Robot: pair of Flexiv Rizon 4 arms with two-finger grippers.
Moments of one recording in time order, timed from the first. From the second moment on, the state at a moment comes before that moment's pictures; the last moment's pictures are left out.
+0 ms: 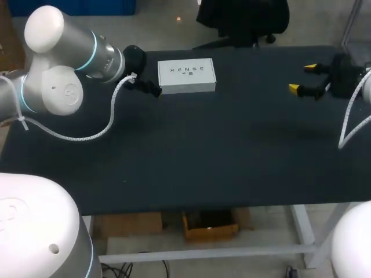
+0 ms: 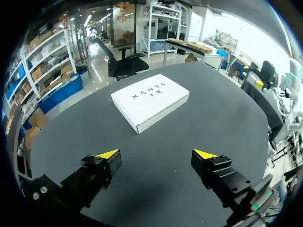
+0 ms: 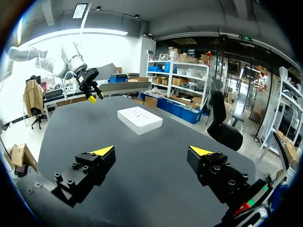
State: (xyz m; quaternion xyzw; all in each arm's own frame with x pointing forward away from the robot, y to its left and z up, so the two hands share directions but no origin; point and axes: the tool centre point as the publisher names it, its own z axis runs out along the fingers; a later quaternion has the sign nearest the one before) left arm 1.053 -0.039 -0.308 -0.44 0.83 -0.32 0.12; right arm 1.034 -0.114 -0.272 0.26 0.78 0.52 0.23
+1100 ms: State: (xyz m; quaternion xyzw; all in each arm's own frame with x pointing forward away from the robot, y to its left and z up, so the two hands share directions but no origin) left arm 1.054 0.037 -0.310 -0.26 0.88 -0.33 0.23; right arm 1.034 -0.114 -0.272 0.26 0.78 0.52 0.23
